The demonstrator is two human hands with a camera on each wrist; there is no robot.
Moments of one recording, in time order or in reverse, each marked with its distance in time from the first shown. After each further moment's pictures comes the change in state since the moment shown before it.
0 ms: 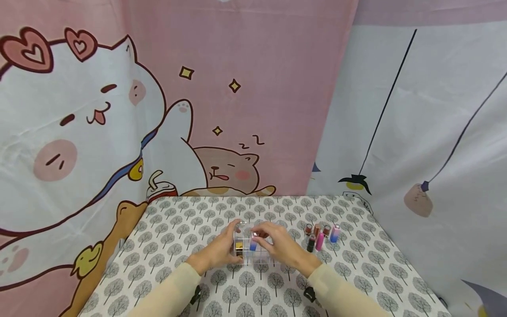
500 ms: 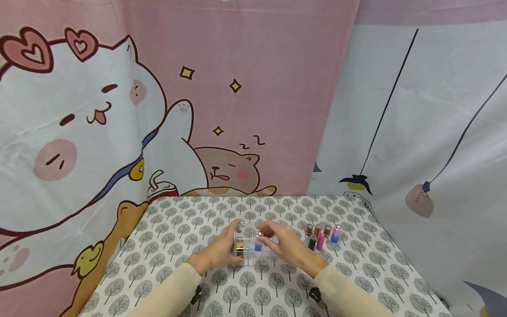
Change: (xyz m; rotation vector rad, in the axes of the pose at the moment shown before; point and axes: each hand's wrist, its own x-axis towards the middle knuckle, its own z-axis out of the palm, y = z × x) left_hand 0.001 0.000 0.000 -0.010 0.001 -0.010; right_hand -0.005 0.007 -0.012 0.025 0.031 -0.026
